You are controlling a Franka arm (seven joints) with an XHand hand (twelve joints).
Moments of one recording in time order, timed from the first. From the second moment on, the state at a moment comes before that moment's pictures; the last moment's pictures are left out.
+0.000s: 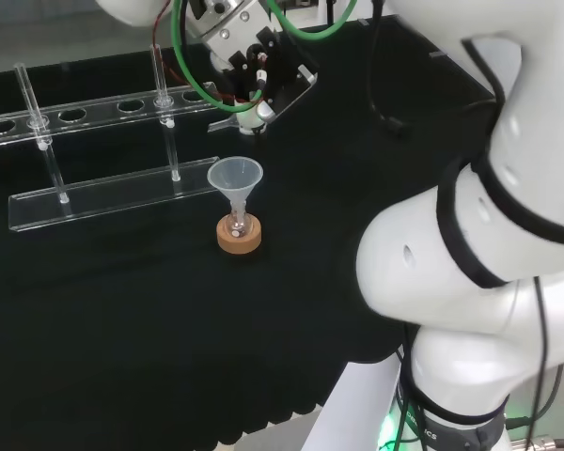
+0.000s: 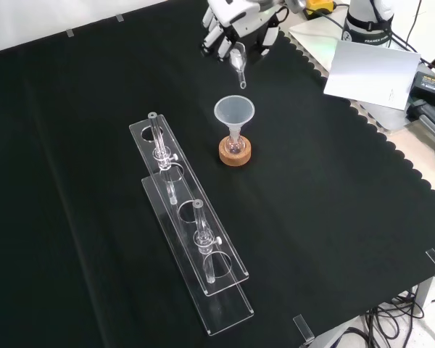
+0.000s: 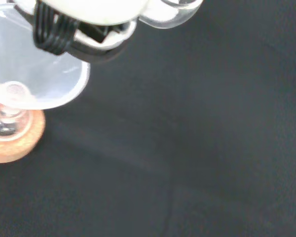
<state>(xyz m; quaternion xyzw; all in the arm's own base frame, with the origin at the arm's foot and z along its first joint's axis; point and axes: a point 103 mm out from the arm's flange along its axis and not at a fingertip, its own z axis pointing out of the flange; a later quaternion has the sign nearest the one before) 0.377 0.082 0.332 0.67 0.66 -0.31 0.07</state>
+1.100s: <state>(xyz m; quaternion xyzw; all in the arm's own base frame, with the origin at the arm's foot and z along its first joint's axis) 0.380 0.061 0.283 0.68 0.64 -0.36 0.06</state>
